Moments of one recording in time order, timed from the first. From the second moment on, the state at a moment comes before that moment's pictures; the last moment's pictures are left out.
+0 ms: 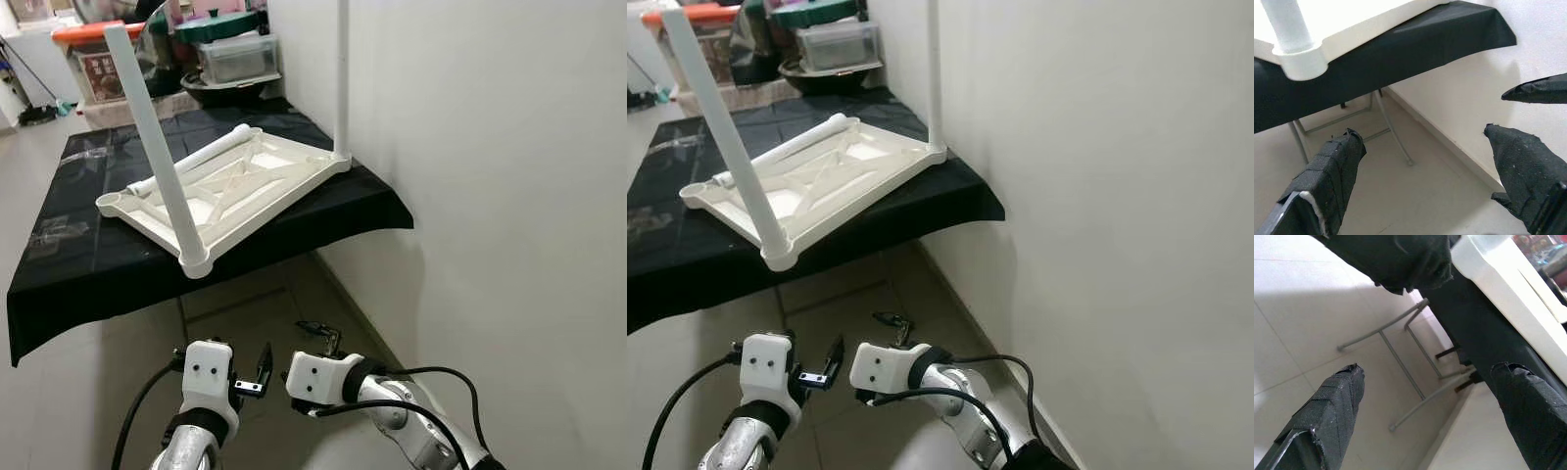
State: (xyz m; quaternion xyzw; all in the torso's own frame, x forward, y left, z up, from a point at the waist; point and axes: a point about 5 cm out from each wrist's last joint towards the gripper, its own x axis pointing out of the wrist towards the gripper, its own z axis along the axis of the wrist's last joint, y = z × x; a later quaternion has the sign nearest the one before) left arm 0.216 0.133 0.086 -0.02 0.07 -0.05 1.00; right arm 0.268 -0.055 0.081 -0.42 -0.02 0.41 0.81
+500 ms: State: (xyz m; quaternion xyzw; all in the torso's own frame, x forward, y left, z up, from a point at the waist) left arm 0.215 0.131 0.086 -0.02 0.07 -0.05 1.00; right arm 0.267 -0.053 0.082 -0.42 -0.03 0.42 0.81
